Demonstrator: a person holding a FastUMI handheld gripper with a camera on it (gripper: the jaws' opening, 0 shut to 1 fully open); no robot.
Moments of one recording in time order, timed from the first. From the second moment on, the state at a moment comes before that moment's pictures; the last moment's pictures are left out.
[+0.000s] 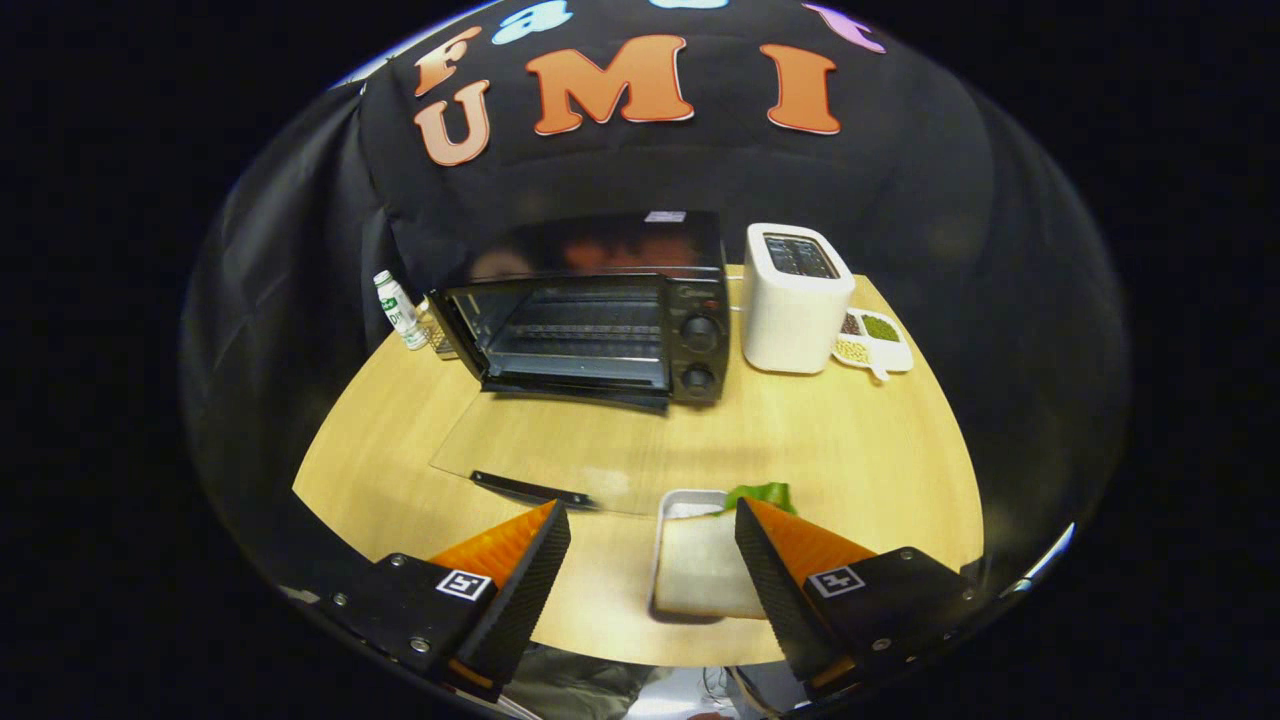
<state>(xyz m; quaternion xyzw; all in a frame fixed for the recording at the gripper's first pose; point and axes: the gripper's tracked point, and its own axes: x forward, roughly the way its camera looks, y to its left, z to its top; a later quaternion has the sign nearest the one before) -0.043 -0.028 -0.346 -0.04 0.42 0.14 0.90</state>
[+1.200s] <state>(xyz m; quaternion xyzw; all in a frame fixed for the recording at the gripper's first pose) -0.037 -0.081 -0.370 0.15 0.55 0.16 0.80</state>
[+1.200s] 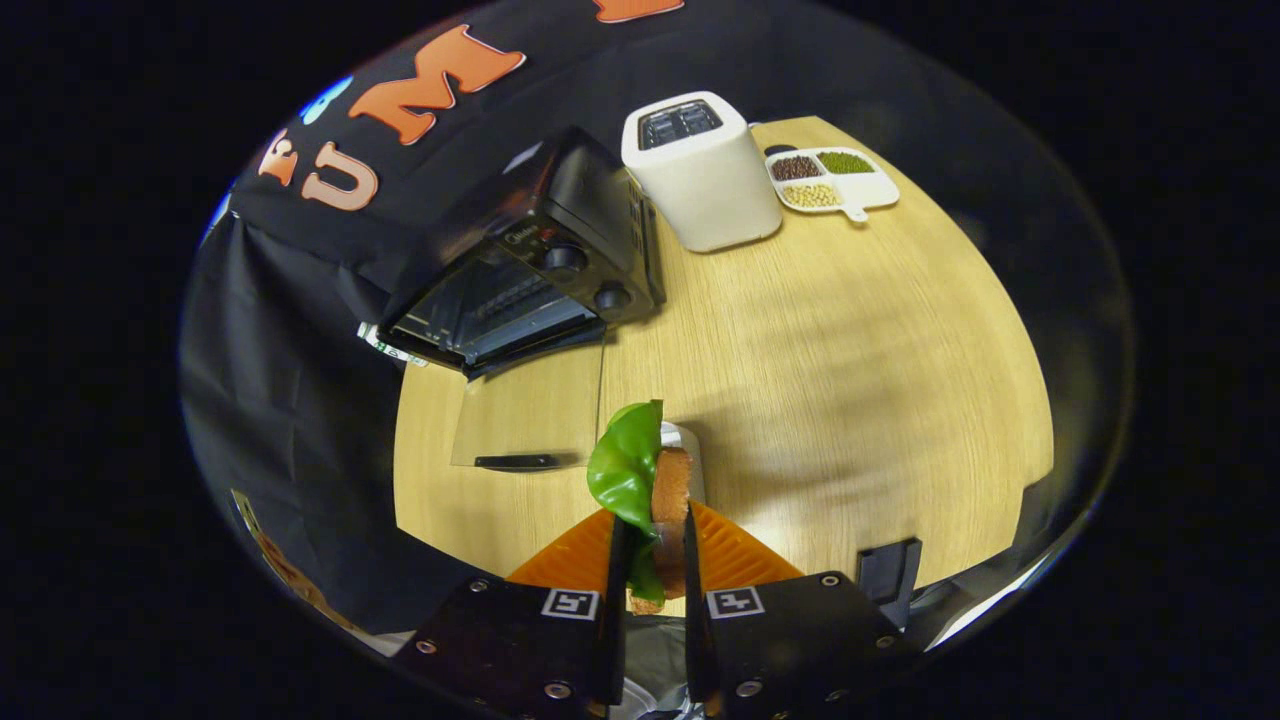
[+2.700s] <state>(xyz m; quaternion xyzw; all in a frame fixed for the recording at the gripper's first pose) 0.149 0.169 -0.431 0.68 0.26 0.00 0.69</state>
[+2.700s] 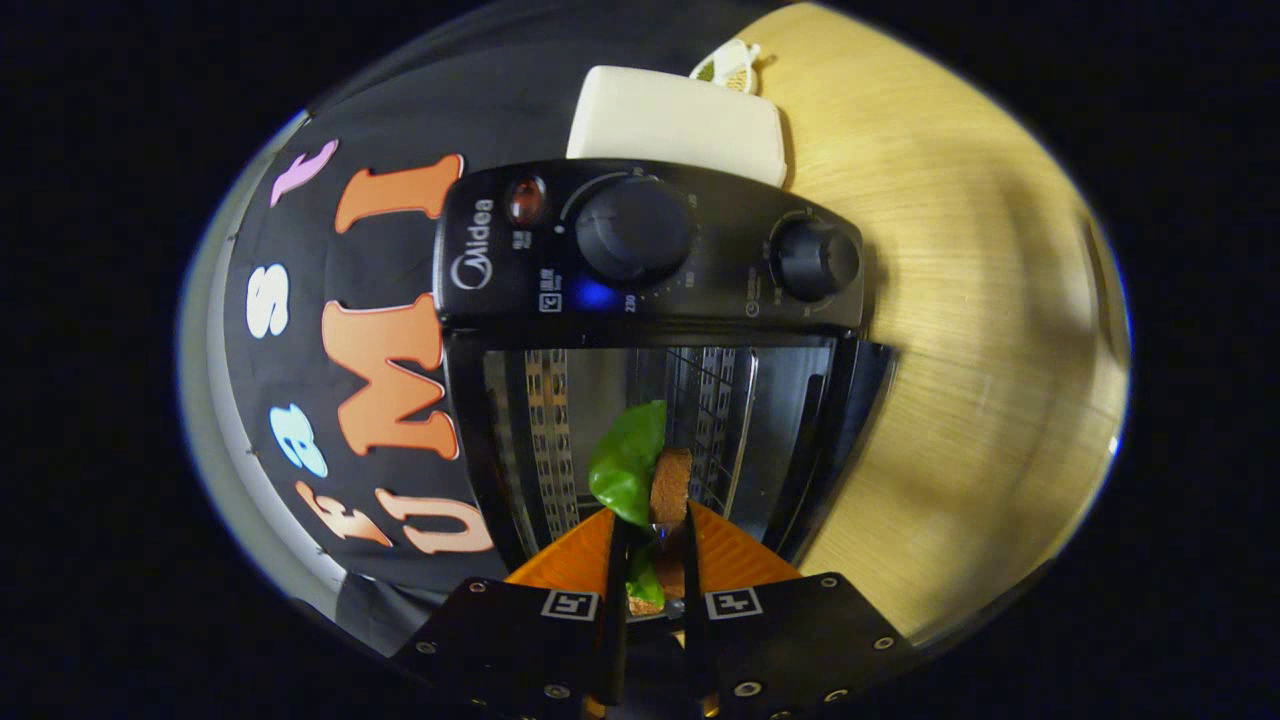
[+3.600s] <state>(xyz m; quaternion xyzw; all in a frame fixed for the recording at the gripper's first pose) 0.095 0.186 -0.425 0.57 0.30 0.01 0.77</state>
